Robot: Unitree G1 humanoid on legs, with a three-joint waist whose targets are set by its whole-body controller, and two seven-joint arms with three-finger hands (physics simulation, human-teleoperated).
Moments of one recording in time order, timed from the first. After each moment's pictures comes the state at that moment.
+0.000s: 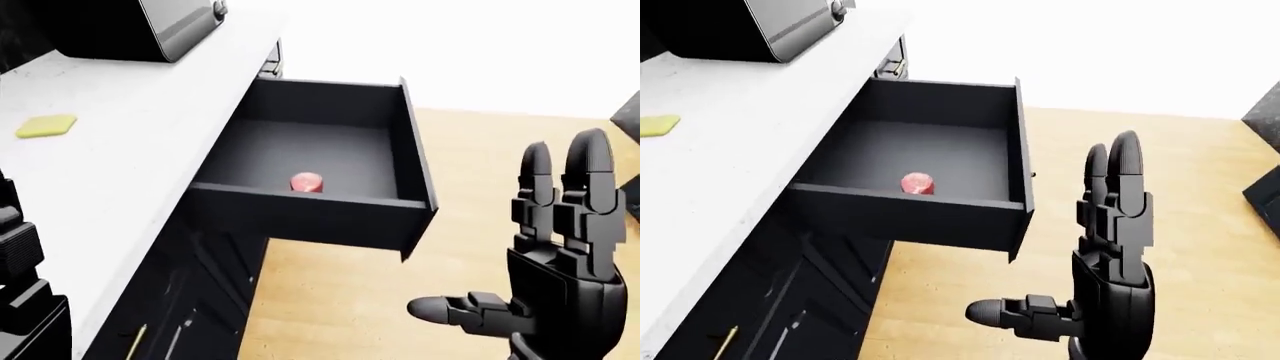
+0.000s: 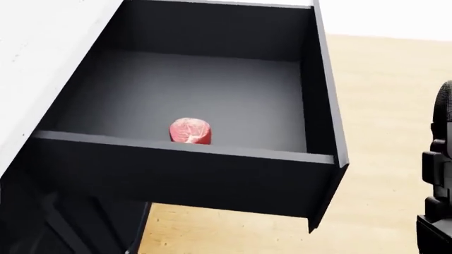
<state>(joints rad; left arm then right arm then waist) 0.55 0.58 0.17 -1.01 -0.15 -0.57 0.38 0.36 0.04 -0.04 -0.80 -0.12 -0.32 0.04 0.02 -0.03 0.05</state>
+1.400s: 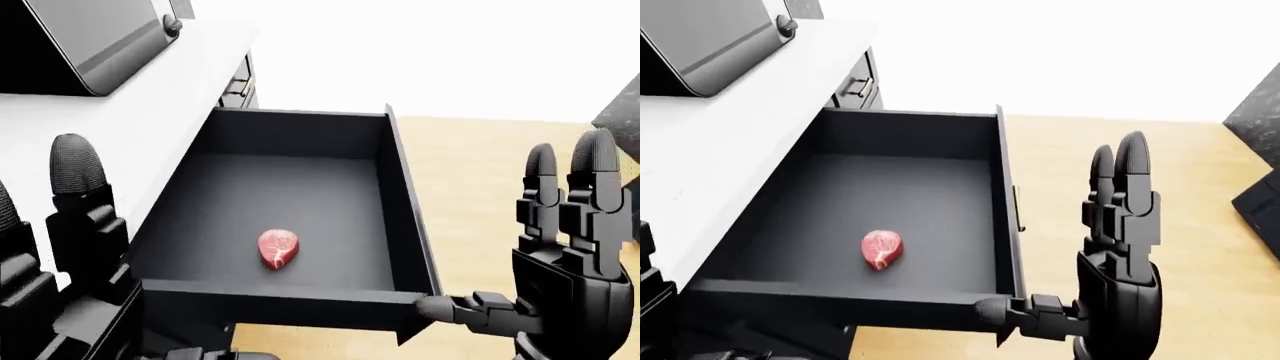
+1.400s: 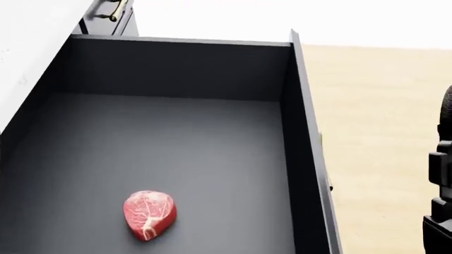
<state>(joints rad) 0.39 -0.04 0.11 -0.91 -0.05 -0.54 -0.21 0.36 0.05 -0.07 -0.81 -0.10 -0.30 0.06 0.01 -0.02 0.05</state>
